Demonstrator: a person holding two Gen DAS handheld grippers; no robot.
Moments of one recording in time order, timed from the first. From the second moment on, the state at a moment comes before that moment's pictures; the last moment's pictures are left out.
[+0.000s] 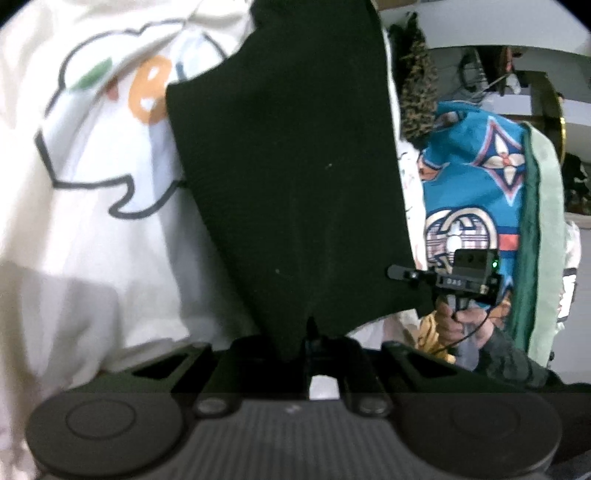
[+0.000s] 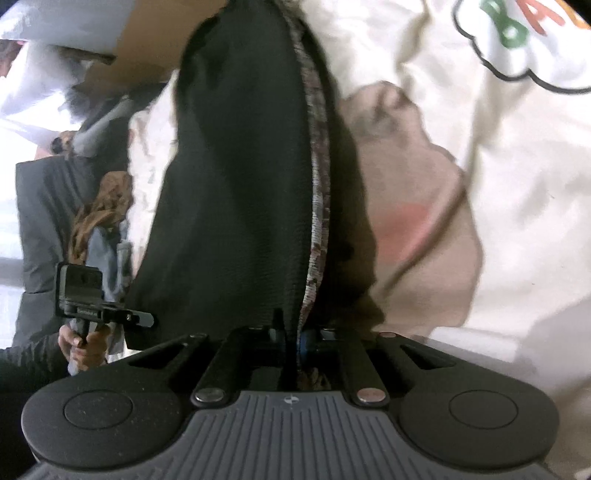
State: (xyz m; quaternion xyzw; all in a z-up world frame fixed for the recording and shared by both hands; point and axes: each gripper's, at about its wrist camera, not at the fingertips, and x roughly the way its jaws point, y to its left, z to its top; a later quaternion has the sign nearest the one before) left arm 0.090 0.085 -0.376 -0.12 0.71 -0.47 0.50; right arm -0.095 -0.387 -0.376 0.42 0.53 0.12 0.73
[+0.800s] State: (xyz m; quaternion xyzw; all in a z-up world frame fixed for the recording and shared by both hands) left arm 0.092 0.128 -0.236 -0.12 0.65 -0.52 0.53; right arm -0.106 -0.350 -0.219 0.36 0.48 0.26 0.76
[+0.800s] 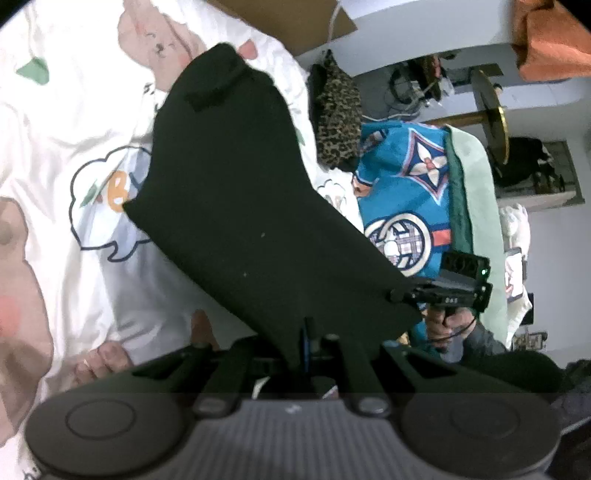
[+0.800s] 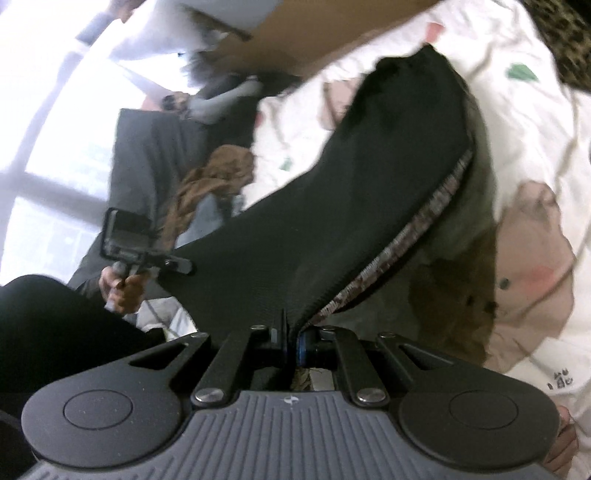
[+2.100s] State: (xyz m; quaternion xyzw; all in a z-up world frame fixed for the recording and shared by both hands) left arm 0.142 0.113 -0.327 -0.29 0.66 -0.43 0.55; right arm -0.087 -0.384 -0.303 0.47 0.45 0.14 0.75
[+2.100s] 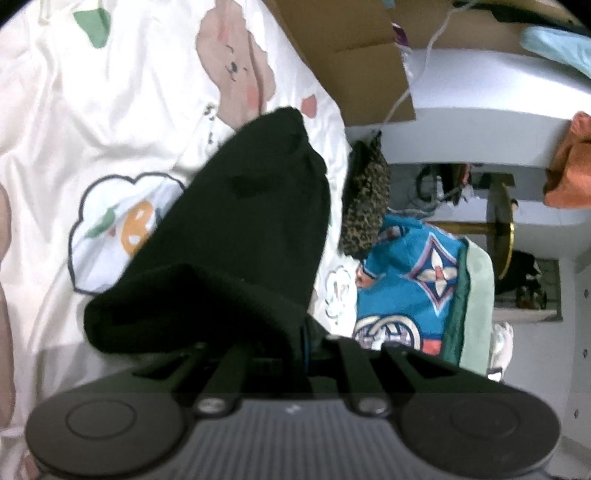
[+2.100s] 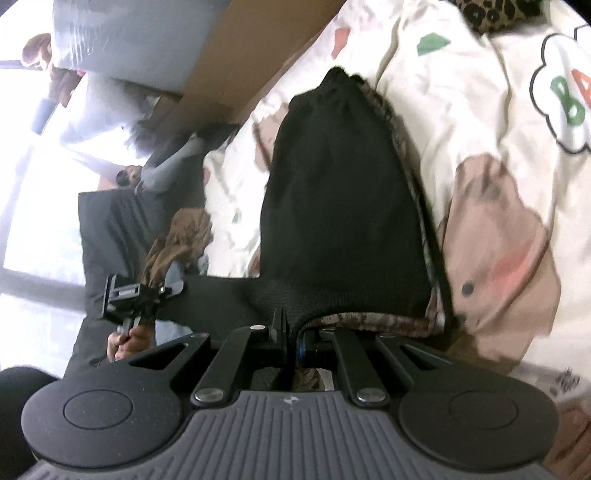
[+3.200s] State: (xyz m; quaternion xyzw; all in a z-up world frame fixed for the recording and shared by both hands) left arm 0.211 0.055 -0.357 -0.25 0.65 -0.39 0.61; right arm 0.003 -0.411 -0.342 0.43 0.45 0.08 0.78
